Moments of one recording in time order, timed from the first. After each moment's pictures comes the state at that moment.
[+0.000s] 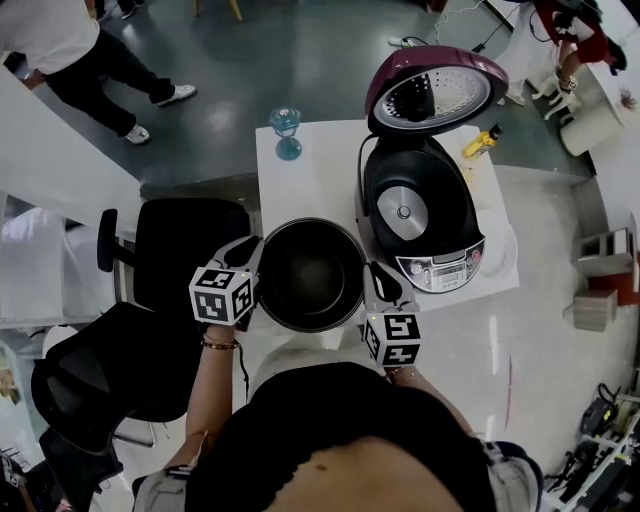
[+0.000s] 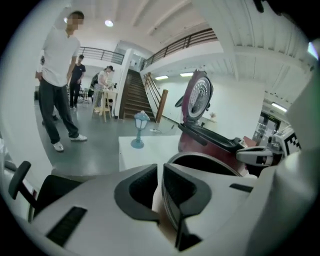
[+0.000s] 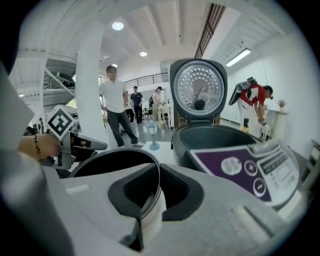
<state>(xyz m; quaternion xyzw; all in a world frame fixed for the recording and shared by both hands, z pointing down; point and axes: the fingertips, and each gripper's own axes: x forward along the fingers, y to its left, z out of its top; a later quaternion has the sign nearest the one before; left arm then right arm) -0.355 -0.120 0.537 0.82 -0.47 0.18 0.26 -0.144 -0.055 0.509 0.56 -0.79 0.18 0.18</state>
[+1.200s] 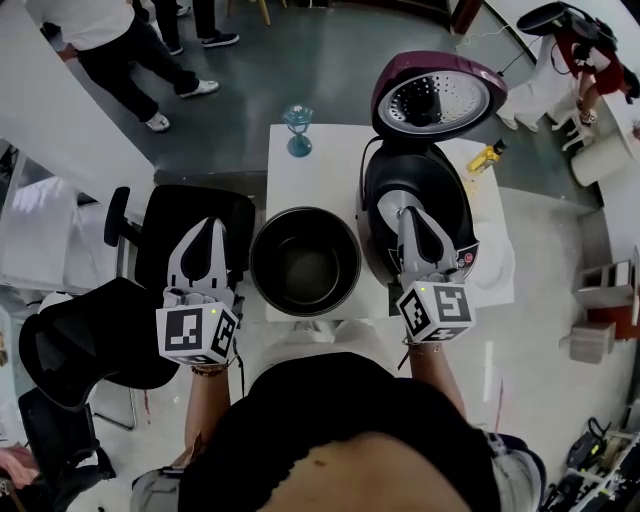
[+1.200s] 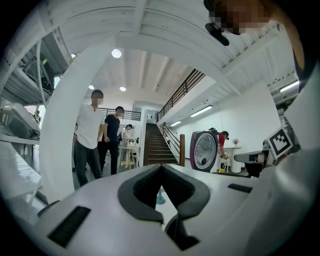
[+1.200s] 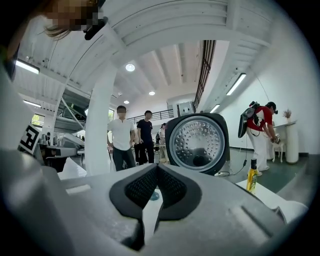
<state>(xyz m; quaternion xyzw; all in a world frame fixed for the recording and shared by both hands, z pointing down) -0.384 -0.052 0.337 0.77 -0.64 0.00 0.03 -0.099 -0.097 0.359 0.54 -0.84 0.06 -0.01</state>
